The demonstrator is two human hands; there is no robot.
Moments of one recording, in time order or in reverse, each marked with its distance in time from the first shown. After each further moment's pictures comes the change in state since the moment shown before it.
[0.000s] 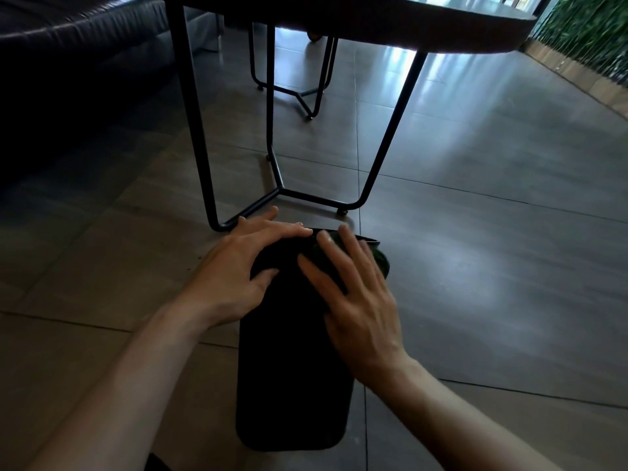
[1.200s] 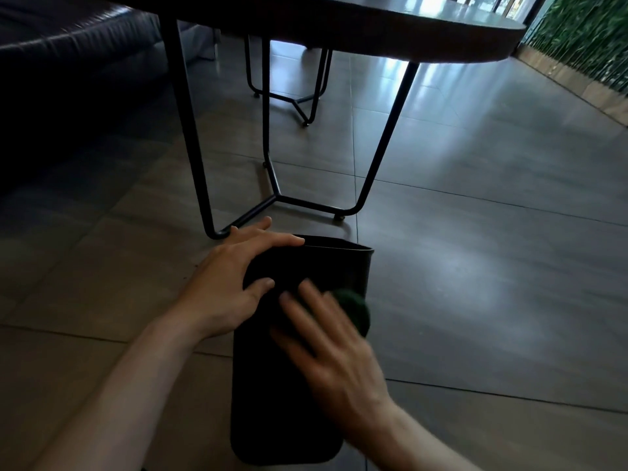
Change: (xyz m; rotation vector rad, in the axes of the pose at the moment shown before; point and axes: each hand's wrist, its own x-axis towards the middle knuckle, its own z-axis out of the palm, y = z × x) left_hand 0.001 0.003 0.002 -0.009 0.025 -0.069; right_hand -0.040 -0.026 0.009 0.002 -0.117 -0.203
